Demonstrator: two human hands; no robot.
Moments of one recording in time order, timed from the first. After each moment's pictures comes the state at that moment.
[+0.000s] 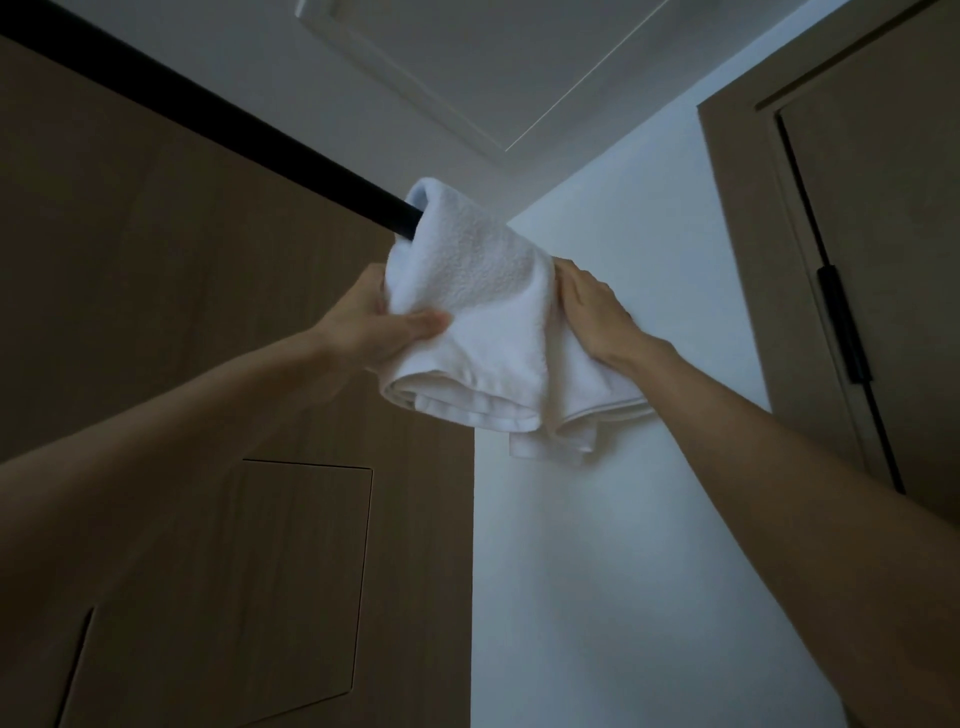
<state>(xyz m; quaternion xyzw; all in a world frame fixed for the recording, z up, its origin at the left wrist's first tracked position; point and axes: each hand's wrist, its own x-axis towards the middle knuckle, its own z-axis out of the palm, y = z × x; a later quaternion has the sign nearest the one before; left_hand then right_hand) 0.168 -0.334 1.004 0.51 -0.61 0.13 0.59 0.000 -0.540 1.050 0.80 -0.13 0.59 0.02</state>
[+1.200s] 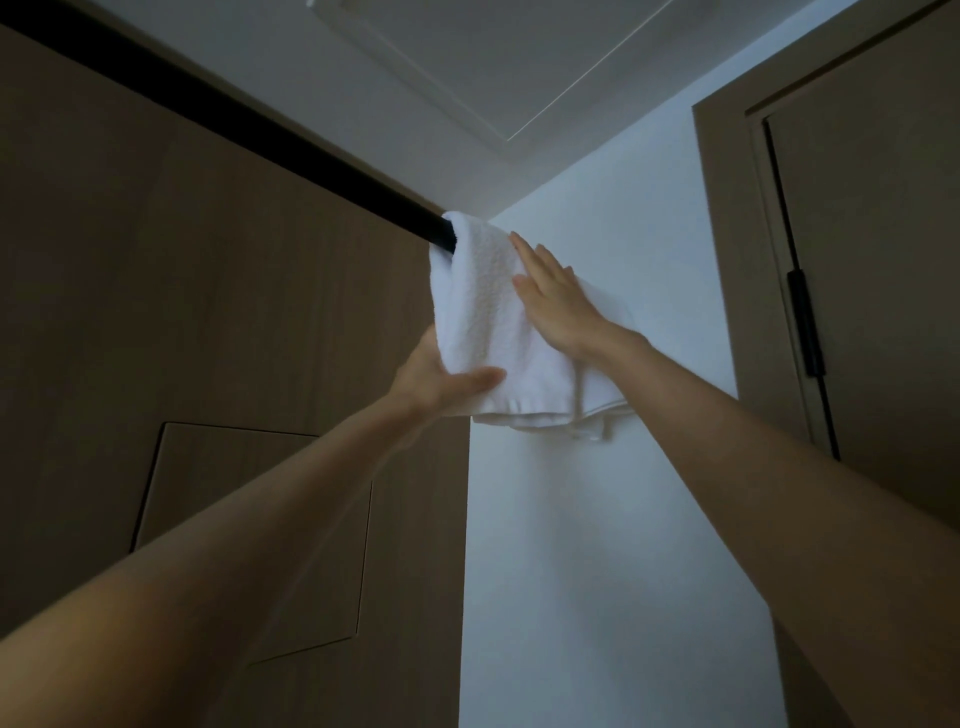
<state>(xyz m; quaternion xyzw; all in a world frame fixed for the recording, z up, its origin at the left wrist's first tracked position) 0.149 -0.389 0.955 0.49 -0.61 0.10 0.62 0.006 -0.475 1.026 0.84 -0.14 0.52 0.02</state>
